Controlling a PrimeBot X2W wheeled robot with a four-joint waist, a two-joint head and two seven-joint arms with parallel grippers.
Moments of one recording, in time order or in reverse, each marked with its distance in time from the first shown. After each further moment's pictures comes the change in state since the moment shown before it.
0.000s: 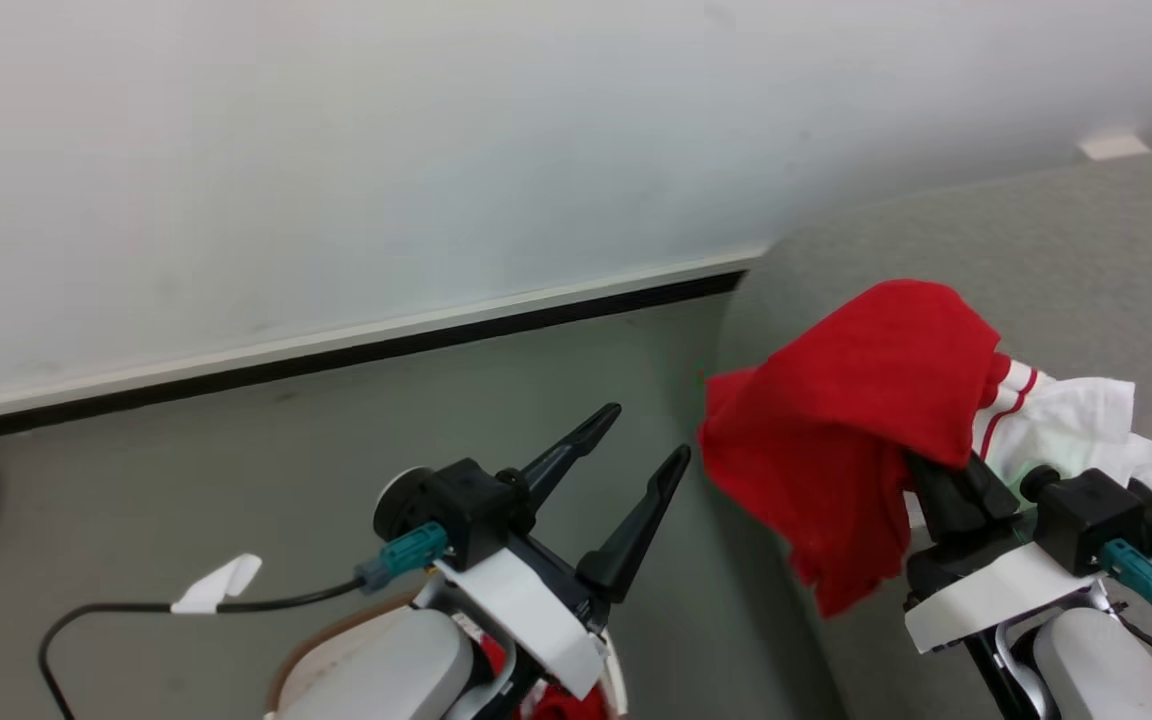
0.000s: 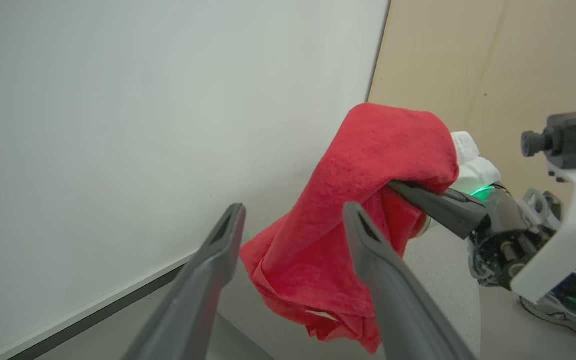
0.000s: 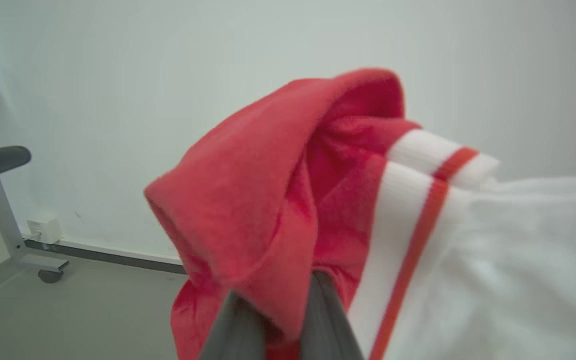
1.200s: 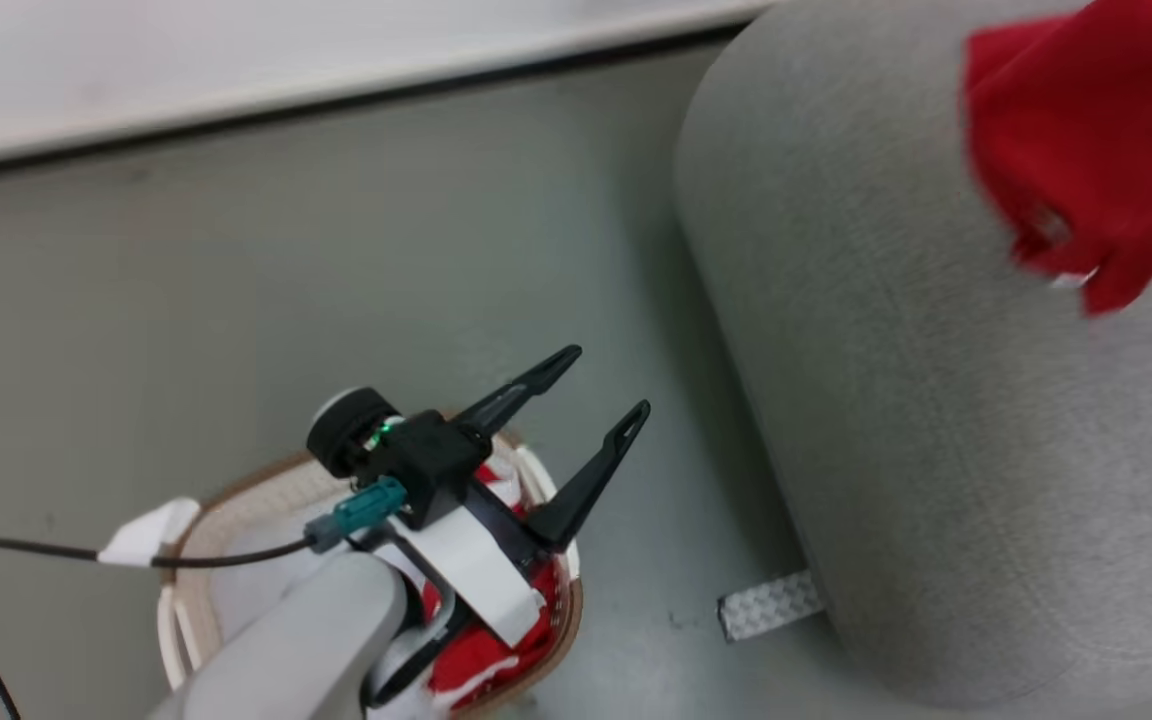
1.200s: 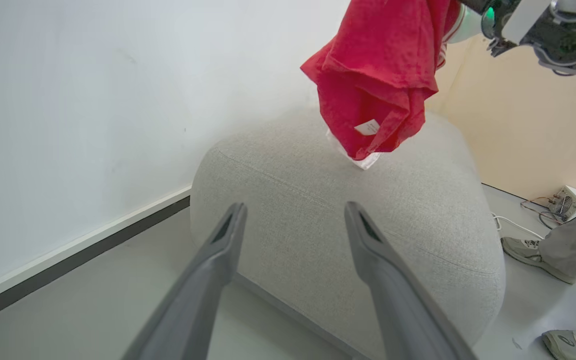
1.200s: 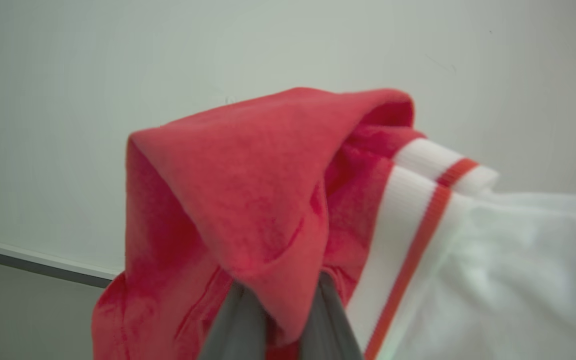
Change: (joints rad) left arm -0.067 0.113 0.031 -0.064 0.124 -0.061 0.047; right arm -0.392 -0.322 -0.125 0.049 0.061 0.000 0.017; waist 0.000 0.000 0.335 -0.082
